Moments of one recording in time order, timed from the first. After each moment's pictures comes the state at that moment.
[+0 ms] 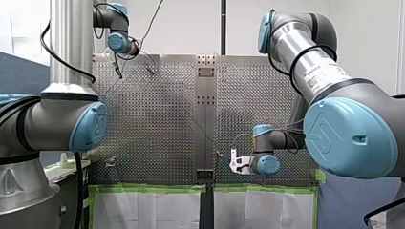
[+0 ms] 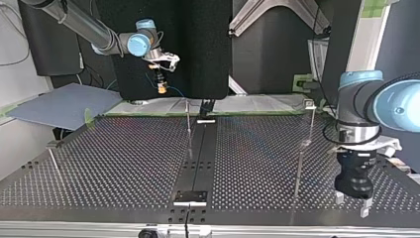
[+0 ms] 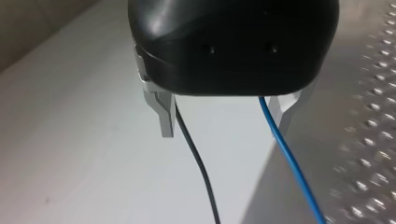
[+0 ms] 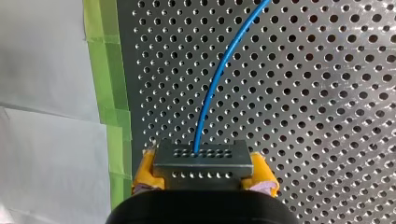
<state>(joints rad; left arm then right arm) 0.11 -1.59 -1.52 -2.95 -1.51 -2.09 2.02 -0.71 1.81 -0.84 1.51 1.60</state>
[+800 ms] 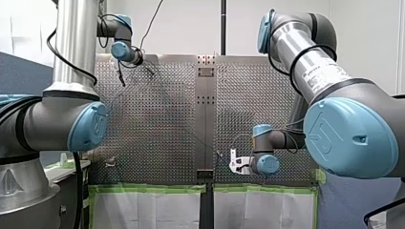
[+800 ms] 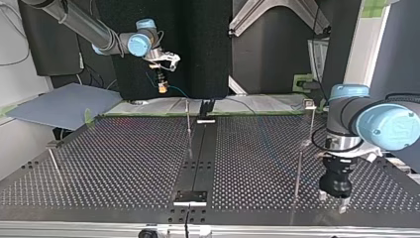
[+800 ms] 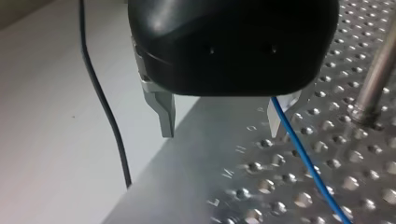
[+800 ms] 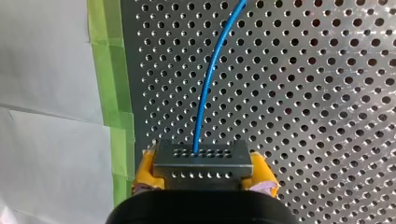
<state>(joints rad) 0.10 -1.70 -1.48 -2.96 -1.48 -2.05 2.03 -0.71 1.80 -0.83 1.51 1.60</state>
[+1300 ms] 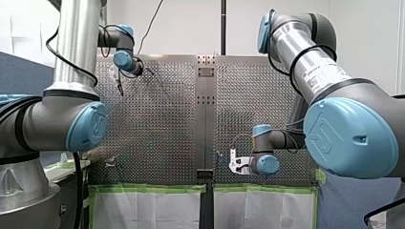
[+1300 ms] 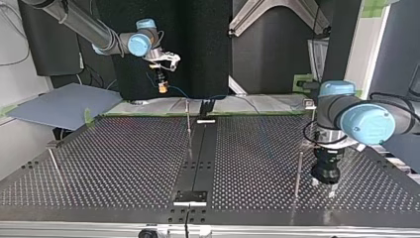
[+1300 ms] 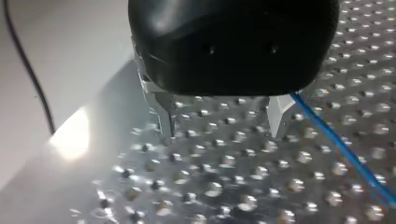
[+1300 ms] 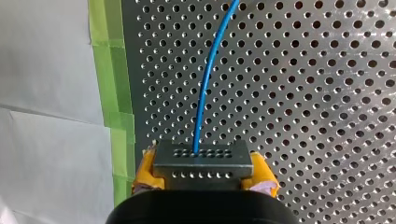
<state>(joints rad) 0.08 -1.74 -1.55 -2.94 -1.53 -1.99 2.03 -0.71 1.80 -0.83 1.51 1.60</state>
